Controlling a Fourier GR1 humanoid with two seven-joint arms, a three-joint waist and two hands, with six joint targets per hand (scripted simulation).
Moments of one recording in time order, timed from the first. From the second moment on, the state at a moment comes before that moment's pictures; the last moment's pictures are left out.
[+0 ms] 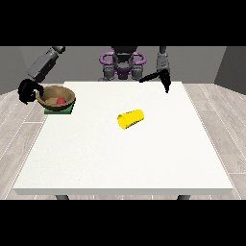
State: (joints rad) left arm -0.46 0.09 0.01 -1.57 -0.29 0.17 -0.18; right arm -0.70 -0.81 -0.49 -0.32 -0.30 0.40 -0.16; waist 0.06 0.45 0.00
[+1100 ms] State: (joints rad) left arm -0.42 0.10 0.01 -1.72 -0.28 0.16 -0.12; right arm -0.73 -0.93 -0.43 -0.30 -0.19 0.29 -0.13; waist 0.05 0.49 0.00
